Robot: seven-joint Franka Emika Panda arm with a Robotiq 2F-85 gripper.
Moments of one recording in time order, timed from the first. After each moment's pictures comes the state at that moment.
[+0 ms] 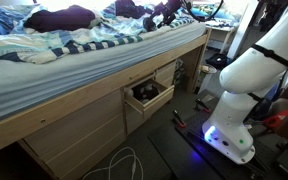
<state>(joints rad) -0.12 -0.28 -0.10 -2.22 0.87 2.02 0.93</state>
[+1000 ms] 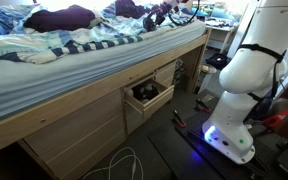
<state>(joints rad) -0.13 0.13 -0.11 -1.85 0.89 2.29 0.93</state>
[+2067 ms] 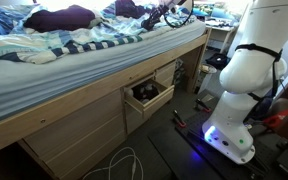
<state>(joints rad) -0.11 0.21 -0.11 -1.77 0.88 2.38 0.93</state>
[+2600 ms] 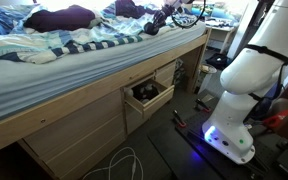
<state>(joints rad) -0.08 -0.07 -0.10 -2.10 0.72 2.36 1.05</state>
